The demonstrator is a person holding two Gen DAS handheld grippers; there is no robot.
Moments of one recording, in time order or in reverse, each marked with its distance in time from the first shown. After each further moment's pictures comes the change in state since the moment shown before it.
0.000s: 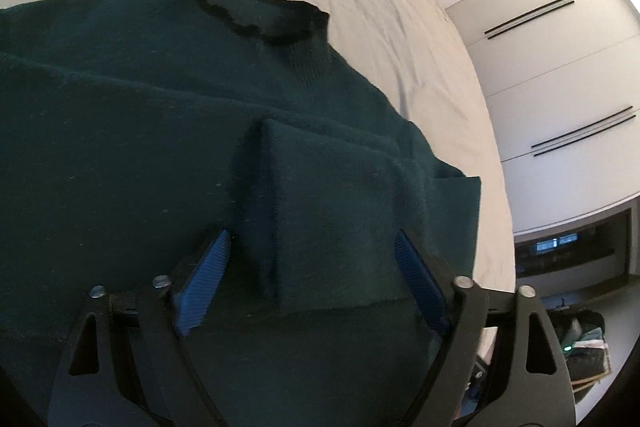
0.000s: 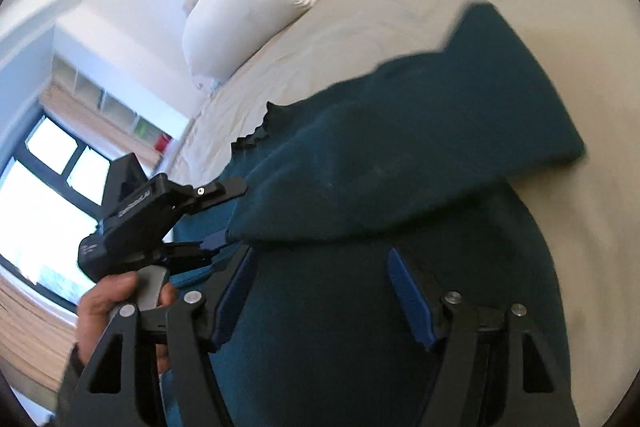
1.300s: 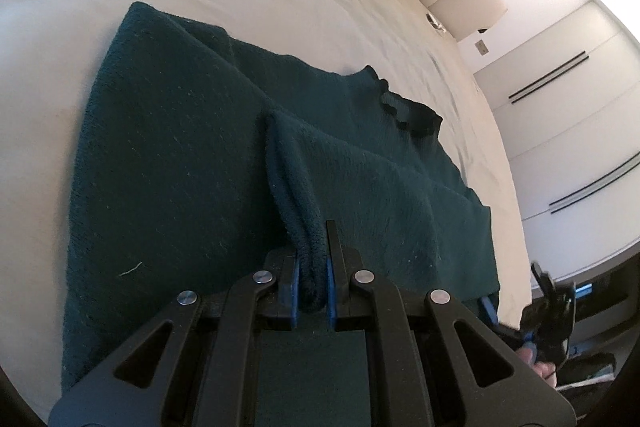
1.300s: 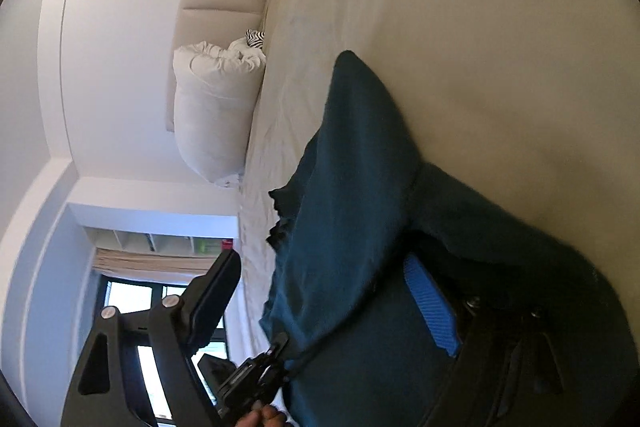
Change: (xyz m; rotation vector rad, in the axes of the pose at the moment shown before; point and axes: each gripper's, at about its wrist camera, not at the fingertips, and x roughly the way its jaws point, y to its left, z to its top) left arm -0.087 0.109 -0.024 -0.077 -0.238 0.082; right arm 0.023 -0.046 0.037 0.483 -0.136 0.199
